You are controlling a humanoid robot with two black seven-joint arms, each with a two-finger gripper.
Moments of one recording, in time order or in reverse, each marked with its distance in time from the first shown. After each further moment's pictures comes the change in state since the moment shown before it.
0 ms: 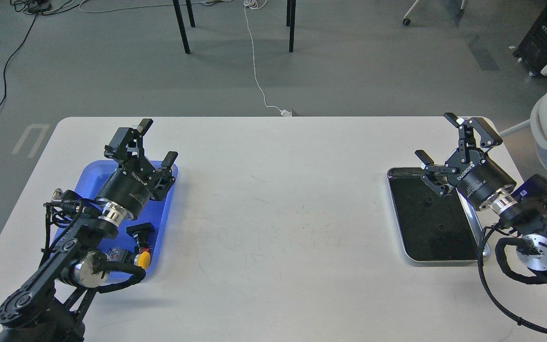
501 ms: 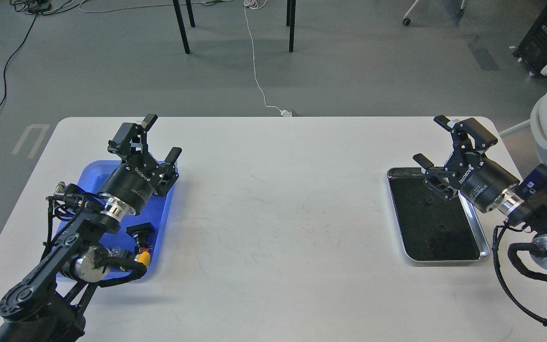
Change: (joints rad) left arm -0.049 0.012 0.018 0.004 0.010 -0.010 -0.001; right arm 0.014 -0.099 0.007 0.087 -0.286 -0.005 0.000
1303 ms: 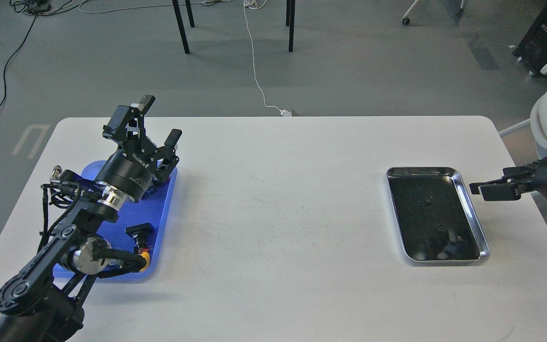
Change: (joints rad) left arm 0.000 0.008 0.001 -0.067 0.000 0.001 -0.030; right arm 0.672 -0.213 -0.699 -0.077 -1.274 0.013 0.000
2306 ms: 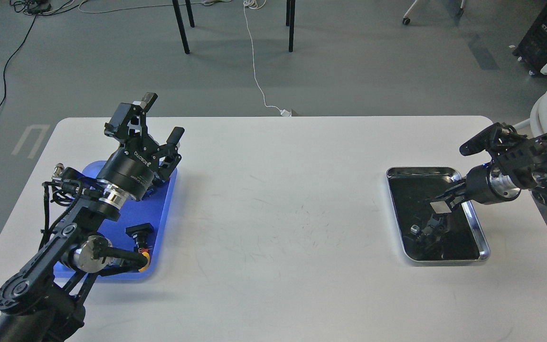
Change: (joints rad) left arm -0.010 -0.002 0.001 -0.006 0.001 0.000 0.008; right arm 0.039 0.388 -0.323 -0.335 0.131 -0.070 0.000
